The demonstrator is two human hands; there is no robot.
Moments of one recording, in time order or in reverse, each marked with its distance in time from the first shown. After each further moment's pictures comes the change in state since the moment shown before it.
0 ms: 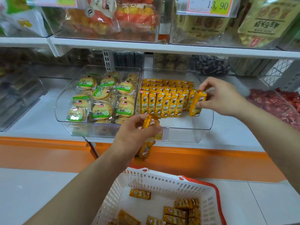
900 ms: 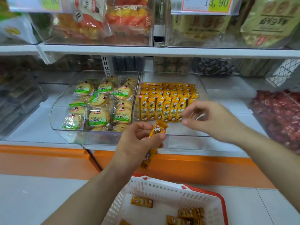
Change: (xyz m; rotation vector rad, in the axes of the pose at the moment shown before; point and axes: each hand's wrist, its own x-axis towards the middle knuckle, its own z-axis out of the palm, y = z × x) left_hand 0.006 -0.014 0.014 0.012 -0.011 0.071; right_hand -0.043 -0.028 0.025 0.320 -0.156 -0.106
